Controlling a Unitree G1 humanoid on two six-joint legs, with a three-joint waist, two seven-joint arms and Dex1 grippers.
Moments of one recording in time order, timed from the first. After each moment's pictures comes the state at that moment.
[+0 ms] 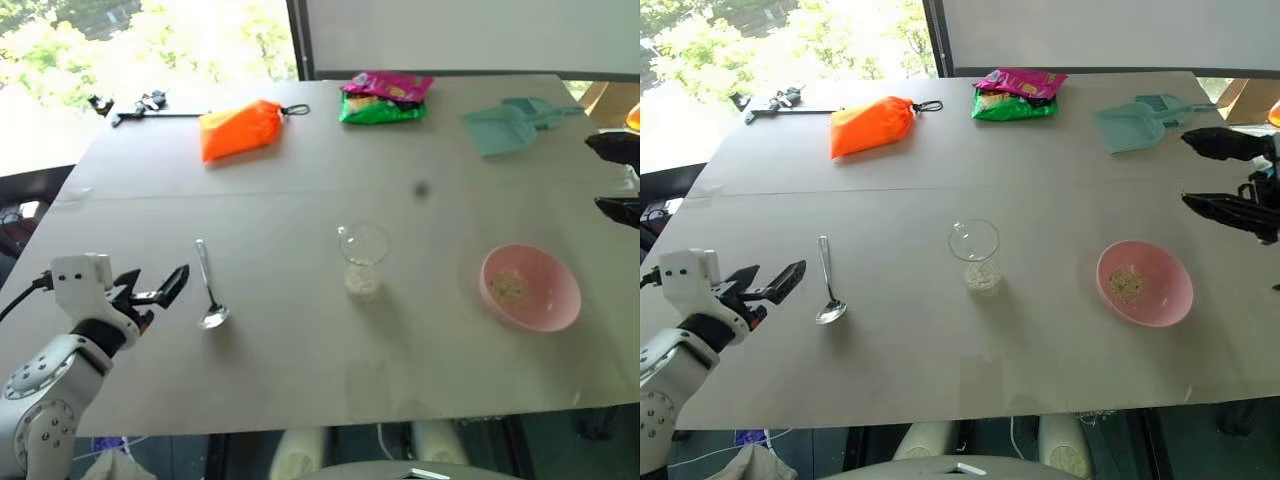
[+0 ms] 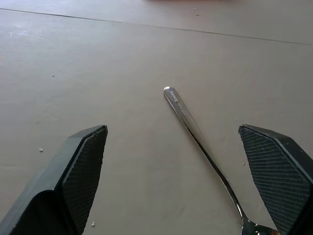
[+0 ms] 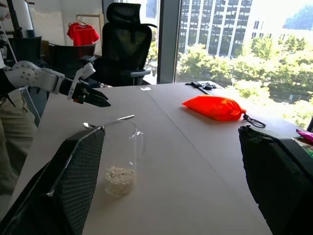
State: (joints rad) left arm 0.21 0.62 0.61 -0.43 -0.78 0.73 -0.24; right arm -0.48 -1.15 -0.16 0.27 1.13 0.20 1.52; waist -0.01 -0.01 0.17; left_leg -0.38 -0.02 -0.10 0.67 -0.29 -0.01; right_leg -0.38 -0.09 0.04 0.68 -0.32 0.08
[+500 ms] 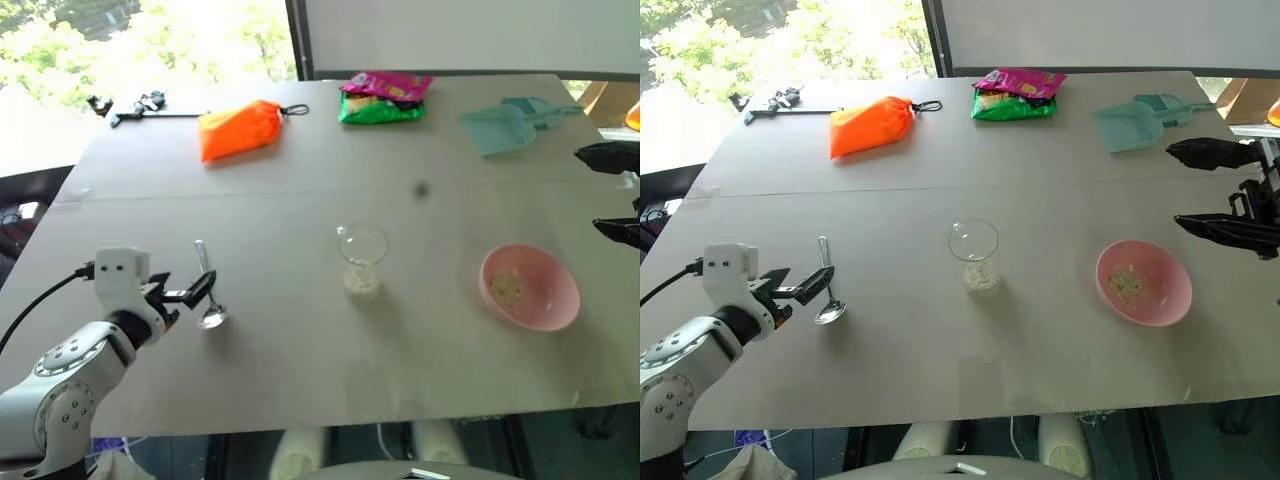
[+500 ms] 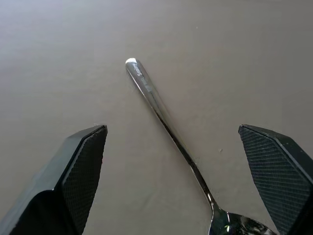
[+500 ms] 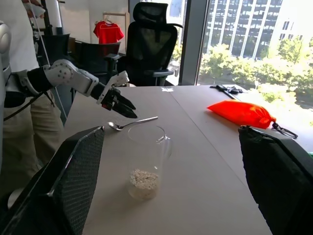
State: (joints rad) left arm 0.10 0.63 0.52 -0.49 -0.78 1.01 -0.10; right arm -0.41 -1.20 -0.16 0.17 1.19 0.19 1.52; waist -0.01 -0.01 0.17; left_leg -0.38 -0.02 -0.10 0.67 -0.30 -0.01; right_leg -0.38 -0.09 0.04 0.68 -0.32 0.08
